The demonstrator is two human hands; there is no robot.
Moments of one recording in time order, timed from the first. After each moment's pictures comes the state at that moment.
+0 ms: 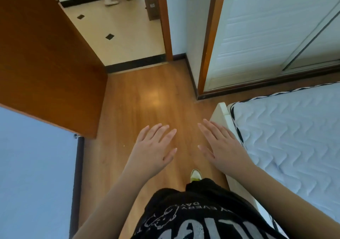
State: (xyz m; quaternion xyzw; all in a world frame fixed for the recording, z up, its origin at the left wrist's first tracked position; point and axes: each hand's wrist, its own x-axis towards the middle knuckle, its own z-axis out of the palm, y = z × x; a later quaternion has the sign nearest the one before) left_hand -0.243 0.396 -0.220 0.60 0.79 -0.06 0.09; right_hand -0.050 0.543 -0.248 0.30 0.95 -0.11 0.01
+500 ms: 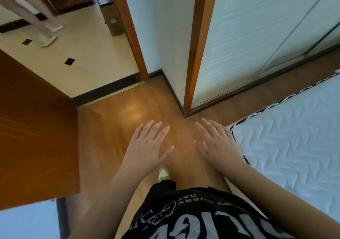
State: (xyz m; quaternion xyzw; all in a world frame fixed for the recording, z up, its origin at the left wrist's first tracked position) left_hand -0.441 0.601 -0.233 0.68 0.72 -0.06 0.12; right_hand -0.225 0.691 -0.258 0.45 0.89 -0.05 0.03
